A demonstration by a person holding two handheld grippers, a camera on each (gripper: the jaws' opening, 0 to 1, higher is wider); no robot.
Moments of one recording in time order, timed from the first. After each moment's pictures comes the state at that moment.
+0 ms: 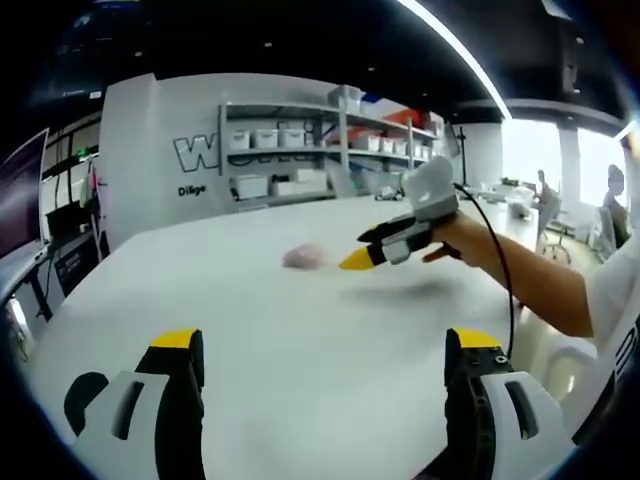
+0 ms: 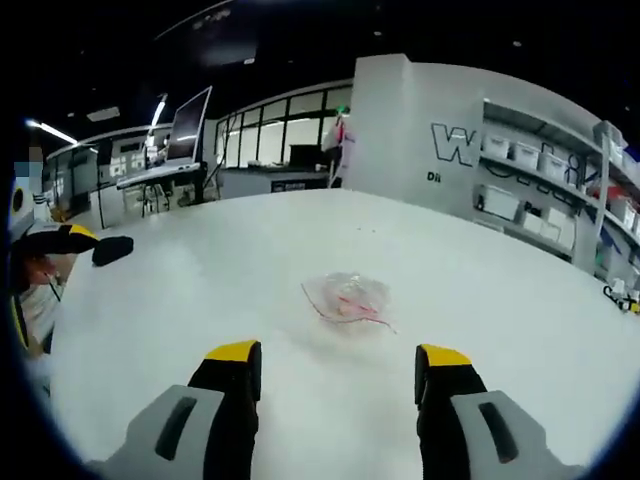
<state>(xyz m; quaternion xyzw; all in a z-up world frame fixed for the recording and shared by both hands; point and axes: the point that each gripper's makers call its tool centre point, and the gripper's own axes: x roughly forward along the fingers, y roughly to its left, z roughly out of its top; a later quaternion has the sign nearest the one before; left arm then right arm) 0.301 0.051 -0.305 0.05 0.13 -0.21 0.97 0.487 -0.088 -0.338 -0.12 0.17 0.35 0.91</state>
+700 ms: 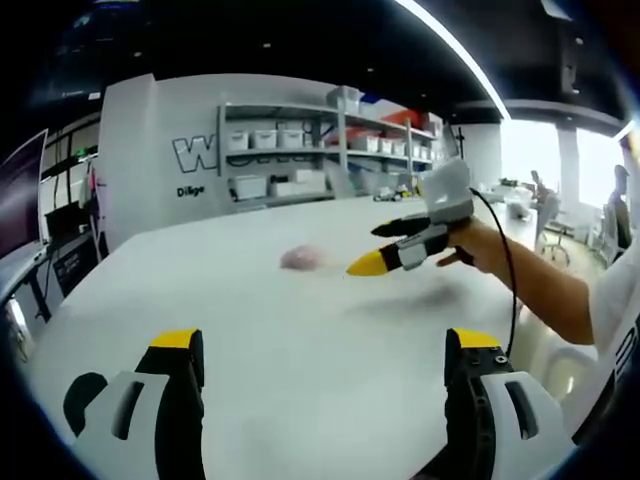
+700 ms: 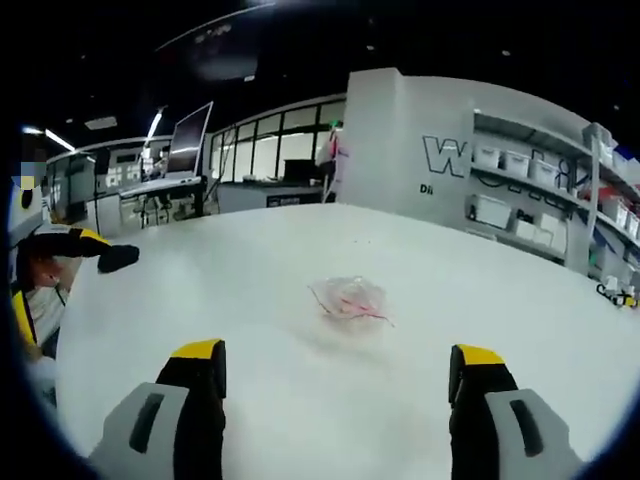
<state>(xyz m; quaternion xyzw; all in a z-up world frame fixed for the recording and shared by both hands) 0.299 0.048 -0.304 0.05 0.13 -0.21 0.97 0.465 -0.097 -0.330 -0.10 0.14 0.34 0.92</state>
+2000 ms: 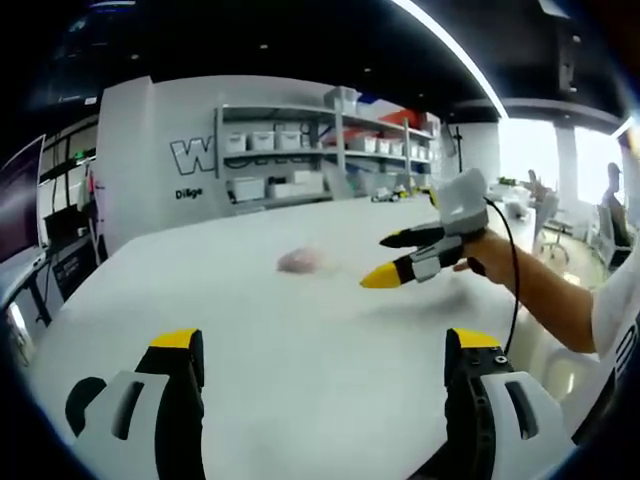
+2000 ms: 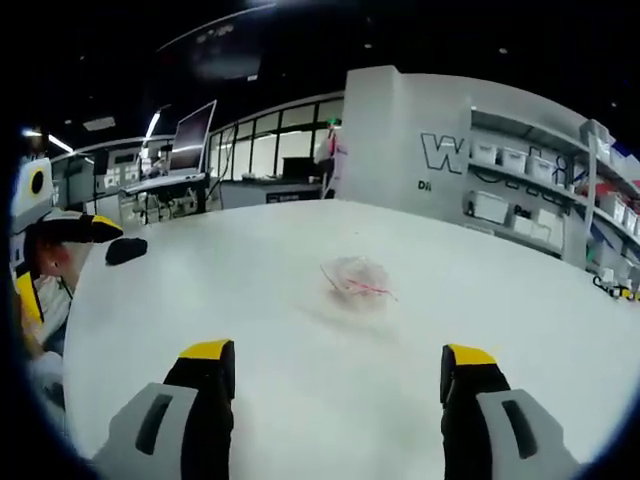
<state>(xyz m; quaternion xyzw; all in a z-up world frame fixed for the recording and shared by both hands) 0.299 0.043 -0.299 0.05 0.13 -0.22 0.97 0.429 -0.108 -0.339 -0.10 0.14 0.33 0.93</state>
